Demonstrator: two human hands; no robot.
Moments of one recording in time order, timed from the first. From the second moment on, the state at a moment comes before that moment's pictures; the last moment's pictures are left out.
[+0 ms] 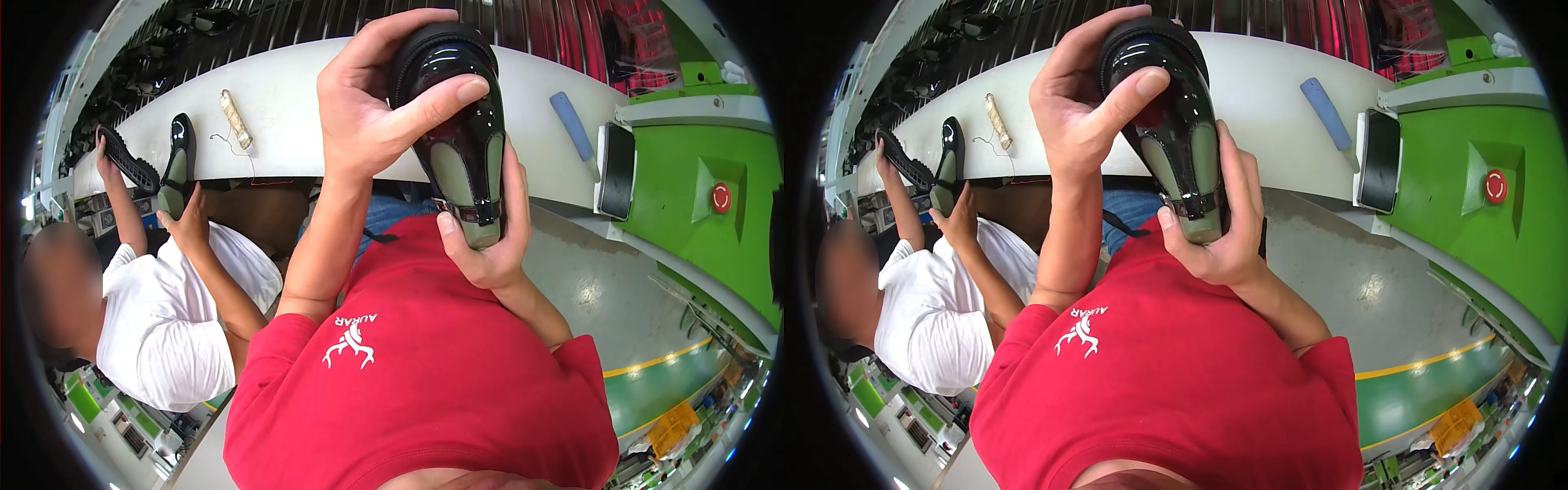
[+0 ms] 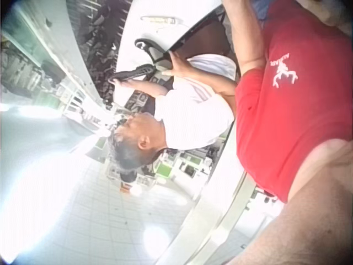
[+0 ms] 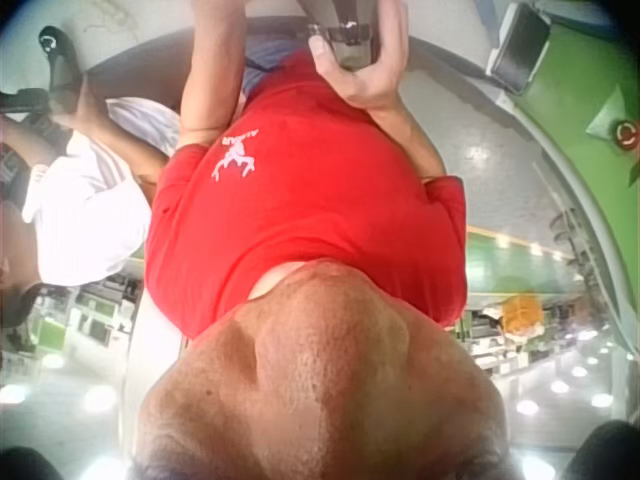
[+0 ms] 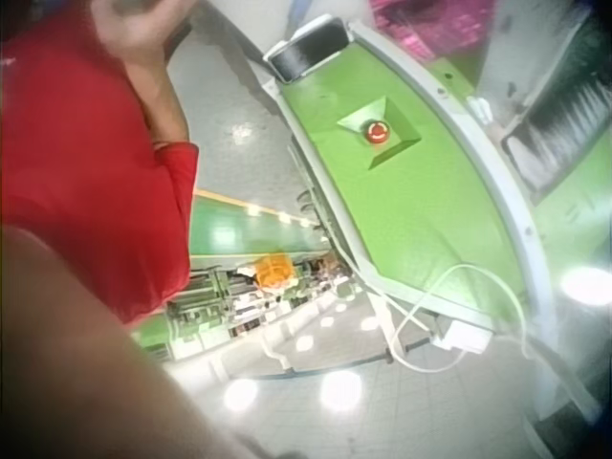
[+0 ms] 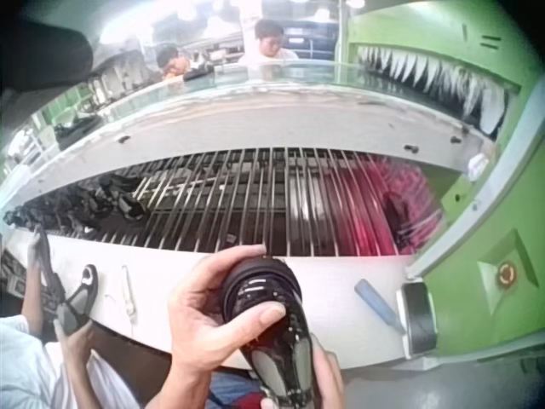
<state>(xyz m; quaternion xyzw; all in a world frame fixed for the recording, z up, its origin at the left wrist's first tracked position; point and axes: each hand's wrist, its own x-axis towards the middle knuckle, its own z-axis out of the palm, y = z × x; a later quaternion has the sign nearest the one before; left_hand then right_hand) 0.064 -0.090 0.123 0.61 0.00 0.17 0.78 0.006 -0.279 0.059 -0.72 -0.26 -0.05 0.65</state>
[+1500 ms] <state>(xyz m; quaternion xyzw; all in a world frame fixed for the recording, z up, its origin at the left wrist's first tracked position) 0.049 -0.092 0.138 0.68 -0.05 0.25 0.69 0.000 -0.283 0.071 -0.72 -0.26 -0.04 0.64</state>
